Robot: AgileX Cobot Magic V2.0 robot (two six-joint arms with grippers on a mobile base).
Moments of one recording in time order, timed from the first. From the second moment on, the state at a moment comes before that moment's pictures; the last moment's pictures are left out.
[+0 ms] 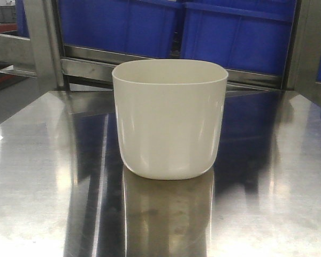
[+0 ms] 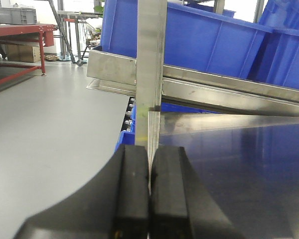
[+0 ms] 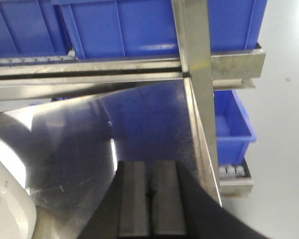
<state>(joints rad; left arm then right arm) -0.10 -0.01 0.01 -0.07 0.06 0.02 -0.01 0.58 -0.52 0.12 0.32 0.15</state>
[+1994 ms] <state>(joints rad) -0.10 -0.01 0.01 -0.07 0.06 0.02 0.44 1.65 -1.38 0.18 0.92 0.04</state>
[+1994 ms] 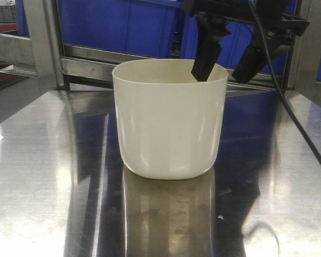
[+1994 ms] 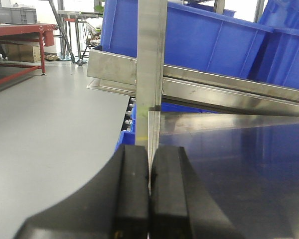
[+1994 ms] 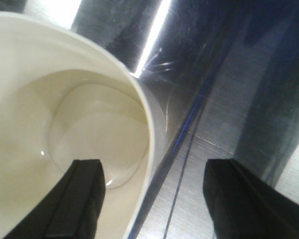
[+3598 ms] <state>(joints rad) -0.10 -0.01 0.01 -0.07 0.06 0.02 0.46 1.31 -1.26 0.12 0.70 0.04</state>
